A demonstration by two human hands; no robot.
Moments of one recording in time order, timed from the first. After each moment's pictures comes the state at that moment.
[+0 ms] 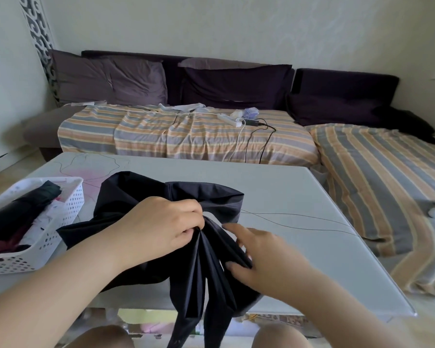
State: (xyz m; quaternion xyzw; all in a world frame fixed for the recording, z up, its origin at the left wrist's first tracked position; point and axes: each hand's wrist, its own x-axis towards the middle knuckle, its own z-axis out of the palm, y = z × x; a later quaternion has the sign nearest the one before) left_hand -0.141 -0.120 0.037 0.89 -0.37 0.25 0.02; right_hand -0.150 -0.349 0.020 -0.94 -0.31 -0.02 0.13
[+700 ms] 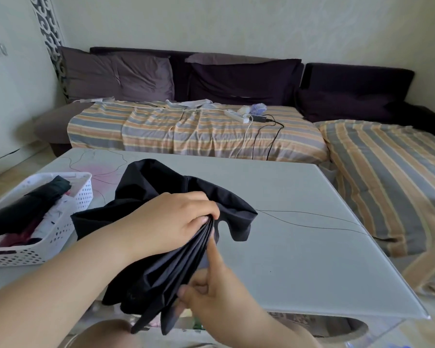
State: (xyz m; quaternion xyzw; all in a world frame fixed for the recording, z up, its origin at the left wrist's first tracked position) left_hand -0.142 -0.123 0.041 0.94 -0.29 0.12 0.14; right_hand -0.198 -0.281 -0.010 -0.76 -0.24 0.21 0.56
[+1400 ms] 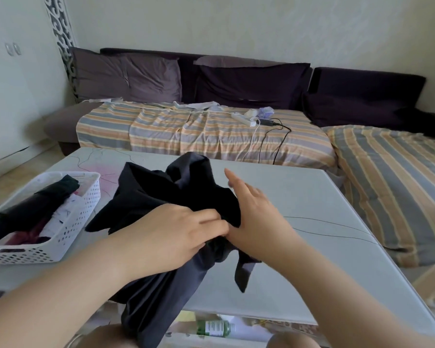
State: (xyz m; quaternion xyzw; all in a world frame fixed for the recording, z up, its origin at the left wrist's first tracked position) left_hand -0.155 -0.114 0.038 0.90 -0.39 0.19 -0.02; right_hand -0.115 -0.296 0.041 -0.93 -0.29 -0.08 0.23
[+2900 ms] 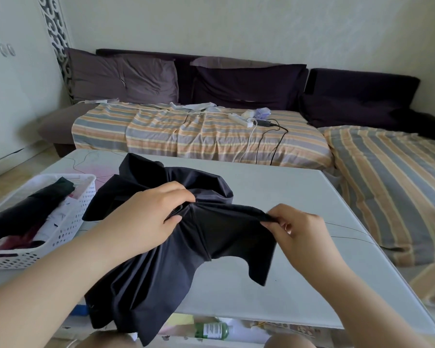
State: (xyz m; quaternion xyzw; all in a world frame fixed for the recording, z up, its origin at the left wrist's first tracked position) left_hand -0.148 -0.088 0.044 0.96 -0.18 0.14 0.18; right_hand -0.116 -0.358 0.018 -0.91 -0.19 -0.17 0.32
